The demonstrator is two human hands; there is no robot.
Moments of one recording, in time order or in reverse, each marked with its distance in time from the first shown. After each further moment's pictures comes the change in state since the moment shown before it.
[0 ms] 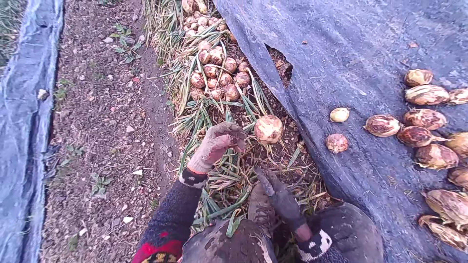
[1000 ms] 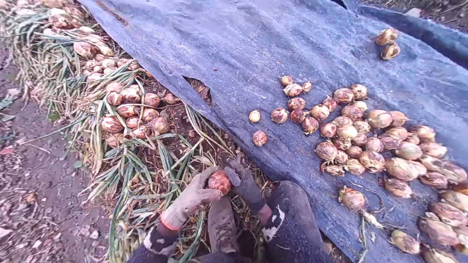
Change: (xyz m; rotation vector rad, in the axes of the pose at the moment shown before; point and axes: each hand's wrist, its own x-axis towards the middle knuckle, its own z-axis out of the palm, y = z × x) left_hand -0.020 -0.065 0.107 0.332 -0.329 -0.403; right_hand 0.002 -0.011 -0.067 0.577 0.382 -0.128
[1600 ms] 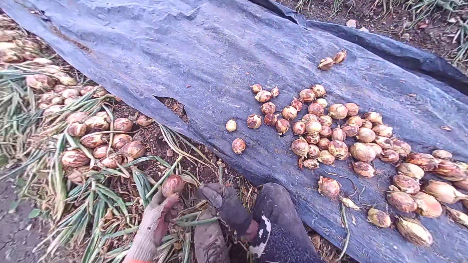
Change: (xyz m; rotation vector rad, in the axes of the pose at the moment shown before) left_hand -0.010 -0.040 -0.024 -0.292 0.596 -0.107; right_hand -0.035 -0.036 -0.004 0.080 -0.087 -0.059
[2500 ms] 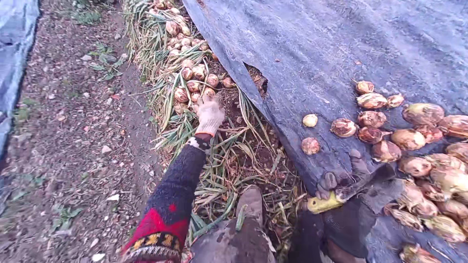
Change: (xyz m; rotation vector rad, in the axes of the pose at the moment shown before) left_hand 0.150 0.152 -0.029 1.445 0.547 0.285; right_hand 0.025 -0.055 -0.056 0.501 0.173 -0.290
